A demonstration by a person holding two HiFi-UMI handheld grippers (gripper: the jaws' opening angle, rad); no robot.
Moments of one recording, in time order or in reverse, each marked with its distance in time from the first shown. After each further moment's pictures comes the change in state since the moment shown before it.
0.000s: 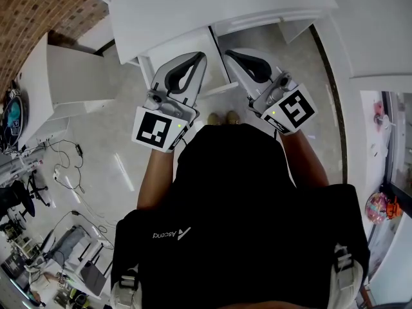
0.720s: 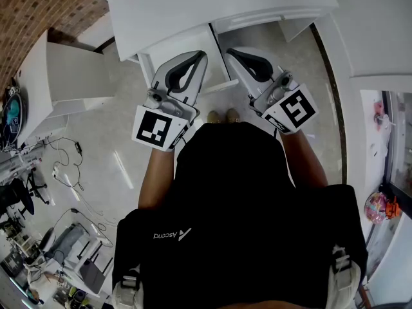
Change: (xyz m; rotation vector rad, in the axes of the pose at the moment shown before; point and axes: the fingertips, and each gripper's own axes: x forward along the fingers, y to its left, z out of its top) left arm -0.004 -0.003 -0.001 -0.005 -0.001 0.000; right arm -0.003 0.003 -0.001 -0.011 0.001 -0.003
